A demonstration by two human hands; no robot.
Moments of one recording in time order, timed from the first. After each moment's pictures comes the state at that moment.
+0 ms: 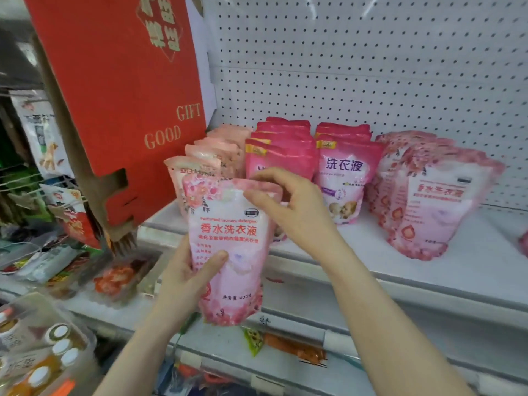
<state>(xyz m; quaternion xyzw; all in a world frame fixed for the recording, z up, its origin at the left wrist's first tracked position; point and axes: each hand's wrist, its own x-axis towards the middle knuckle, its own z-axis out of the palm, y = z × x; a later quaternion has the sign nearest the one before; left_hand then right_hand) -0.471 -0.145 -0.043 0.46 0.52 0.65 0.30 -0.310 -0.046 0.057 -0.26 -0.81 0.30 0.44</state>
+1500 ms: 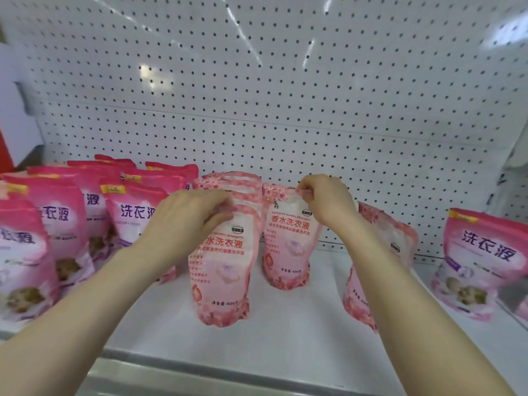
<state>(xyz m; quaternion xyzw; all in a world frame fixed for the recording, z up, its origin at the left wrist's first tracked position) -0.172 0.106 0.090 0.75 0.54 0.34 -0.21 0.065 0.206 0.121 -0.56 -0.78 -0.02 0.28</state>
